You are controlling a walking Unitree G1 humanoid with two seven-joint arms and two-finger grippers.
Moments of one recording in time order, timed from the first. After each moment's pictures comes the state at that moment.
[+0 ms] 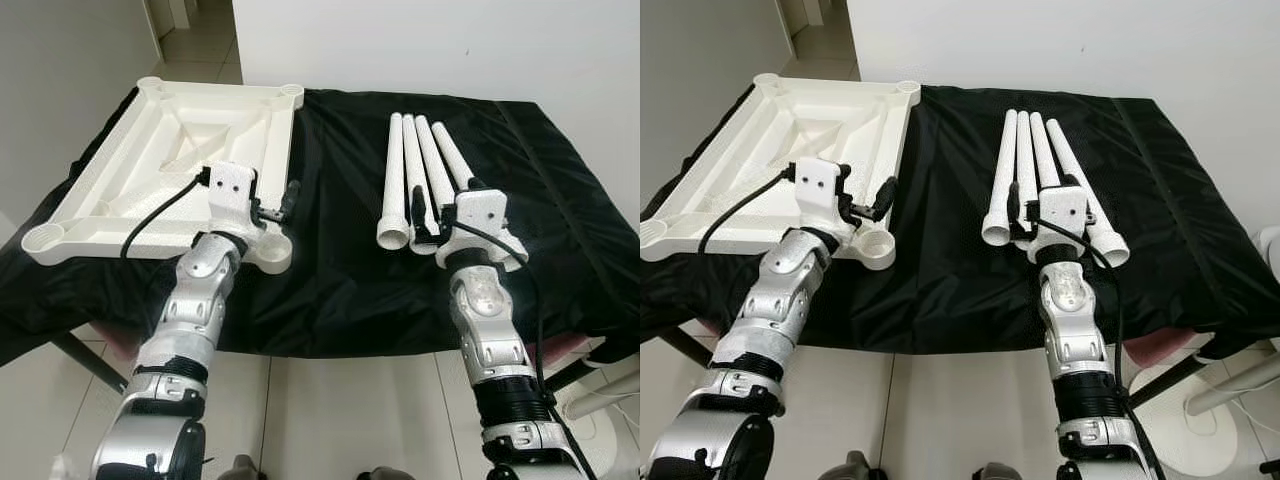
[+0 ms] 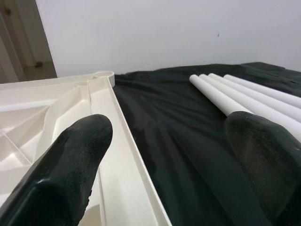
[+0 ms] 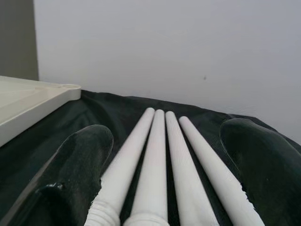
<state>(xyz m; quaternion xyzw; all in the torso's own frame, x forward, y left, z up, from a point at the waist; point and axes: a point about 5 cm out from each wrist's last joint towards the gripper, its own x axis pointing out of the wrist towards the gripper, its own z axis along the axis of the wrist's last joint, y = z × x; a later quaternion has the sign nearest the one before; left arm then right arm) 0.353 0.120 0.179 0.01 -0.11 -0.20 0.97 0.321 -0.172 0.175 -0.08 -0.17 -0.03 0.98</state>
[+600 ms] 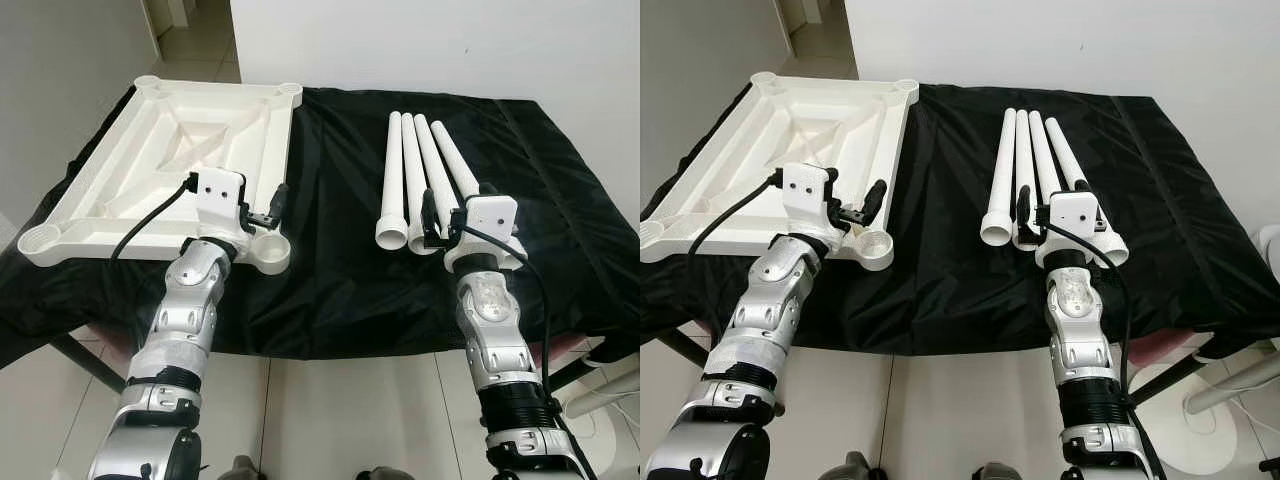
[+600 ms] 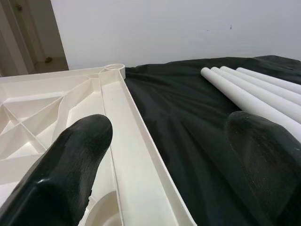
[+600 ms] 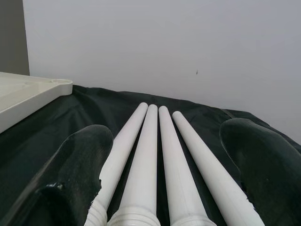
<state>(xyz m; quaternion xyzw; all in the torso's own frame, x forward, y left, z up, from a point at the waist) 0.350 0.131 0.174 0.02 -0.10 -0.18 0.98 0.319 -0.177 0.173 -0.08 -0.17 -0.04 0.98</state>
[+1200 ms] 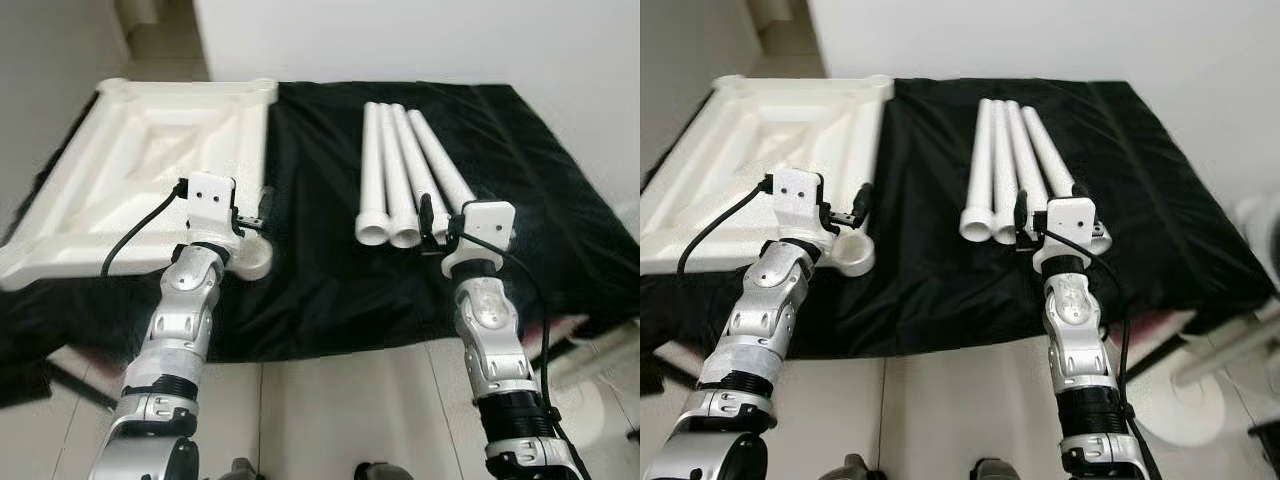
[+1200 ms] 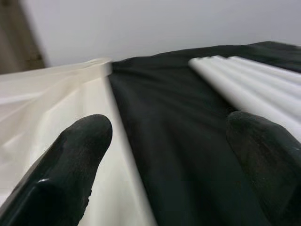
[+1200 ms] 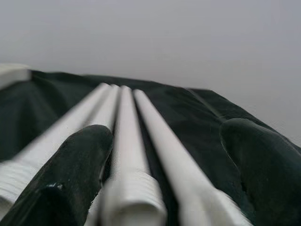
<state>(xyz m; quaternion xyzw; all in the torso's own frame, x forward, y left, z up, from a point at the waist) 0.346 0.139 0.176 0.03 -0.10 -0.12 0.99 0.310 -0.176 0.166 -0.08 -0.16 -0.03 0.98</state>
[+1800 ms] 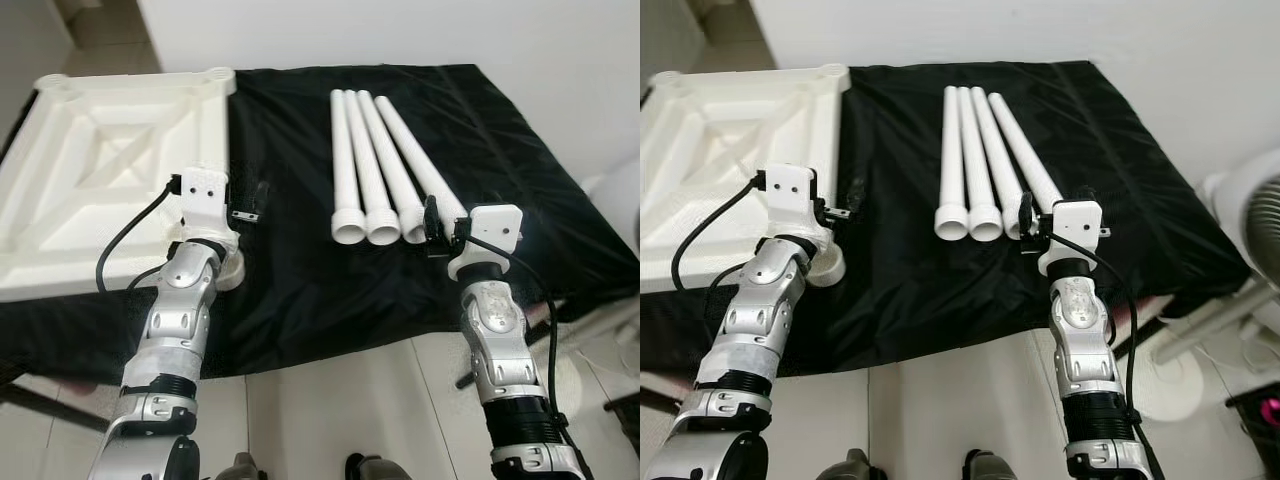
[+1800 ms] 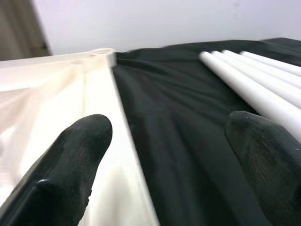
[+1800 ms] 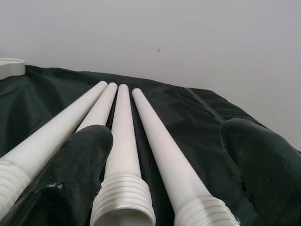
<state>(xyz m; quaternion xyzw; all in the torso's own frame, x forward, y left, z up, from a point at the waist) 0.346 0.146 0.175 0.02 -0.09 -0.11 0.99 0.310 -0.181 0.169 -0.09 -0.17 -0.03 0.98</state>
